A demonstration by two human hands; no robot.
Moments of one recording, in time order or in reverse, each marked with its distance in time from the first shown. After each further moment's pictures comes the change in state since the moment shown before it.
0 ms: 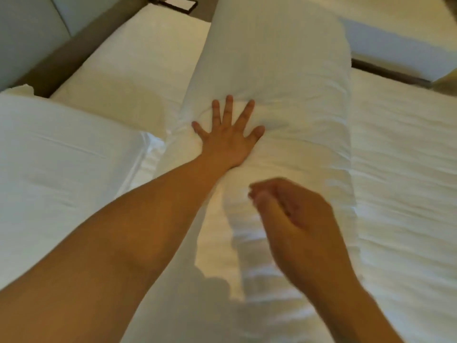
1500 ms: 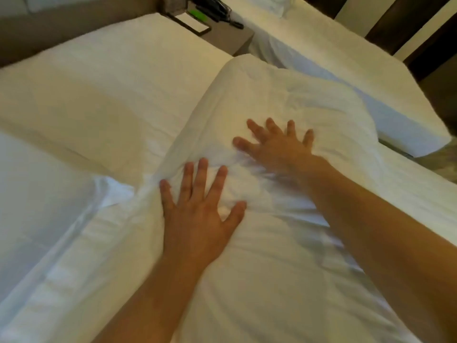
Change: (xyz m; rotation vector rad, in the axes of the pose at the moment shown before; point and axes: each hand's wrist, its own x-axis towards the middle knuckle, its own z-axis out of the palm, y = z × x) left_hand 0.056 -0.097 0.084 0.039 0.298 -0.064; right_hand 0.428 0.062 0.057 -1.038 -0.192 -0.026
